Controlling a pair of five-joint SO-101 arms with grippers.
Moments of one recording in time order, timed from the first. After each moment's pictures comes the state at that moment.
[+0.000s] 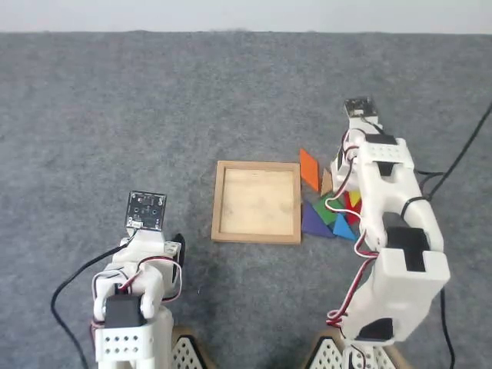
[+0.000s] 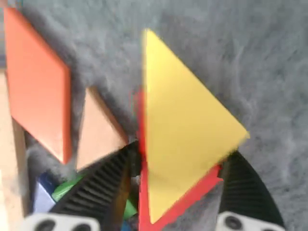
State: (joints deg) left arm -9.4 -103.1 96.9 72.0 -4.0; right arm -0.6 16.5 15.6 56.2 6.4
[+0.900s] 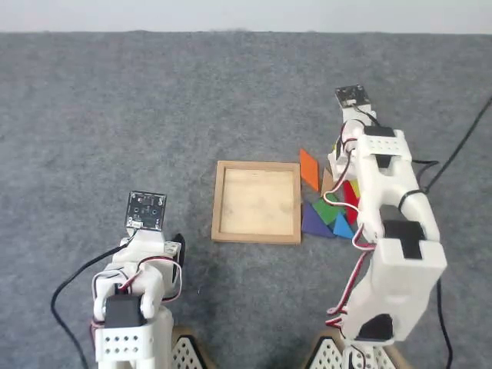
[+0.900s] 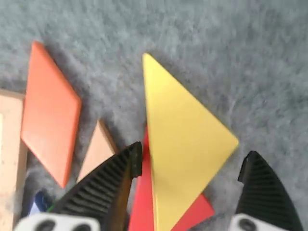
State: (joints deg) left arm -9.4 -103.1 96.9 72.0 -4.0; right arm -1.1 21.5 8.7 54.4 13.8
